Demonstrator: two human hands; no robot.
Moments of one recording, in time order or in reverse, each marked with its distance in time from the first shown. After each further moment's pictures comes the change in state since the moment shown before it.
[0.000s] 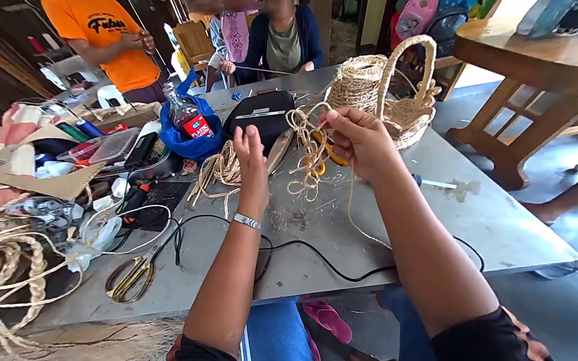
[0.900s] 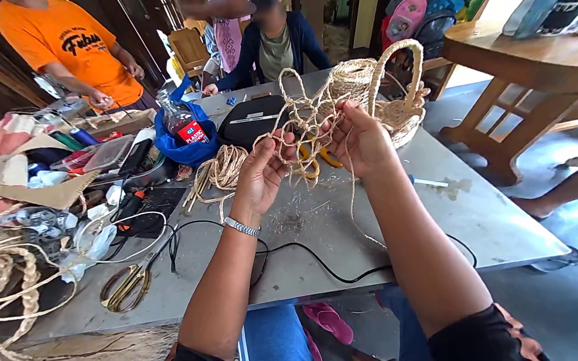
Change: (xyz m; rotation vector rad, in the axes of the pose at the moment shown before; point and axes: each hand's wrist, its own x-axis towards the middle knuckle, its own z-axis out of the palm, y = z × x) left_hand -0.015 0.014 0.005 -0.517 -0.388 -0.098; right_hand 0.004 -0.002 -0.004 0.480 0.147 0.109
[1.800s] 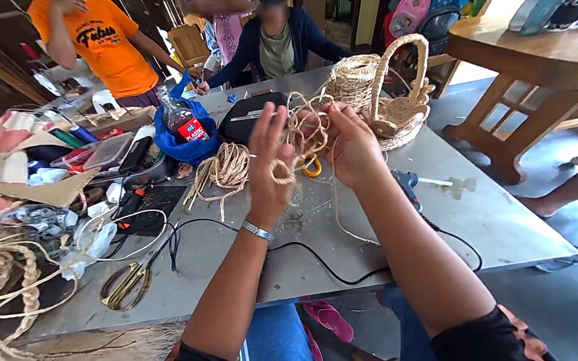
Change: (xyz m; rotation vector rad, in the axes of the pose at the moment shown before) left_hand 0.003 -0.010 0.011 1.097 0.035 0.786; right_hand -0.012 0.018 0.021 -0.141 -0.093 -0.087
